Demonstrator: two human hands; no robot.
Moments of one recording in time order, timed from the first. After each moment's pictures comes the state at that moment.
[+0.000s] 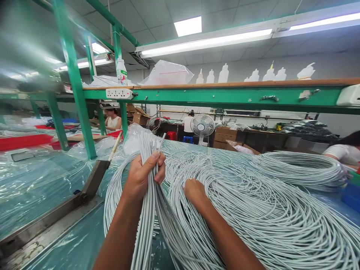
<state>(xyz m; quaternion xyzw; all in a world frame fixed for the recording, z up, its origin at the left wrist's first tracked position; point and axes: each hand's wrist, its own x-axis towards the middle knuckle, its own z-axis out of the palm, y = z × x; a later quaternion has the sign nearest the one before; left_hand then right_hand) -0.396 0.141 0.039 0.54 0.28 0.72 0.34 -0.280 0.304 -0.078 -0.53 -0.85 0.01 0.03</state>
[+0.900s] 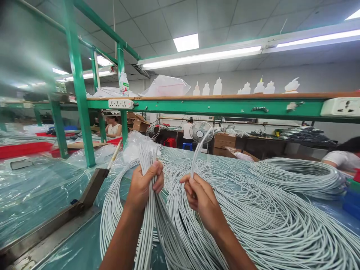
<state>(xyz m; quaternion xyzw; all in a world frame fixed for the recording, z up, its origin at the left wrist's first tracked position) -0.388 0.149 0.035 0.50 0.26 0.75 0.34 -0.230 0.196 0.009 -0.17 -0.66 0.58 0.46</state>
